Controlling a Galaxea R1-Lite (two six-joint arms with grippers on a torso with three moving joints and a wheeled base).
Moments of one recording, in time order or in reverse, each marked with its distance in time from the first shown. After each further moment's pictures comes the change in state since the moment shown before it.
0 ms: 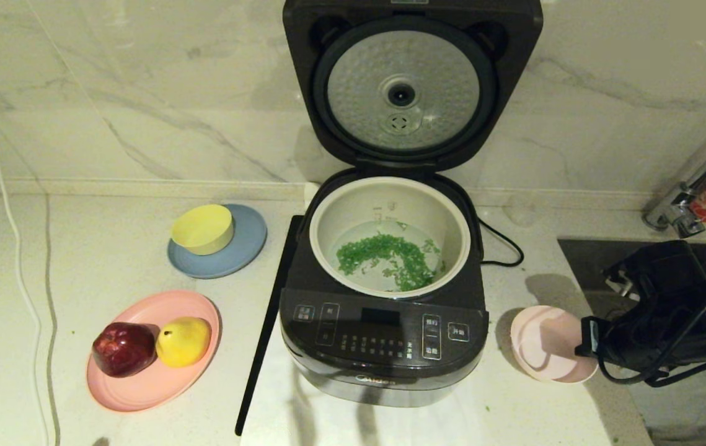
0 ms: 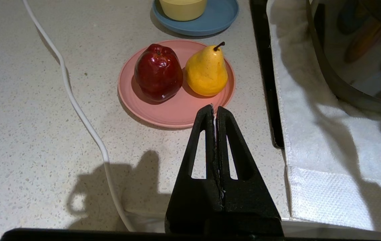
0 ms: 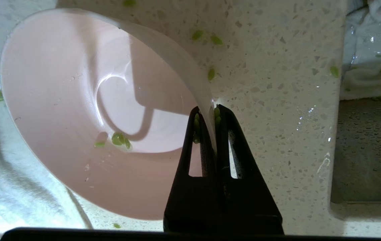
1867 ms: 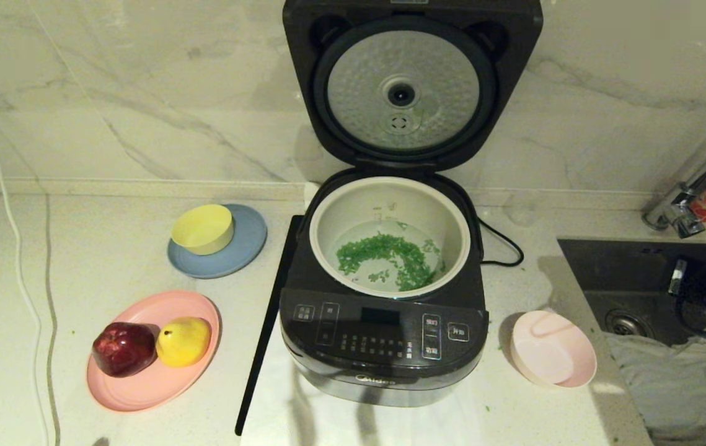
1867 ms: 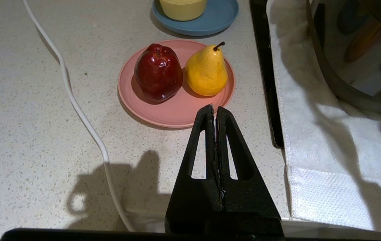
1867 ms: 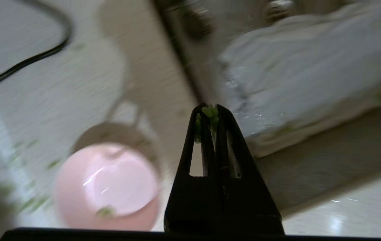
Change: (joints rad) left arm 0.000 0.000 0.000 0.000 0.000 0.000; right arm -0.111 -0.263 -0.077 0.013 -0.303 0.037
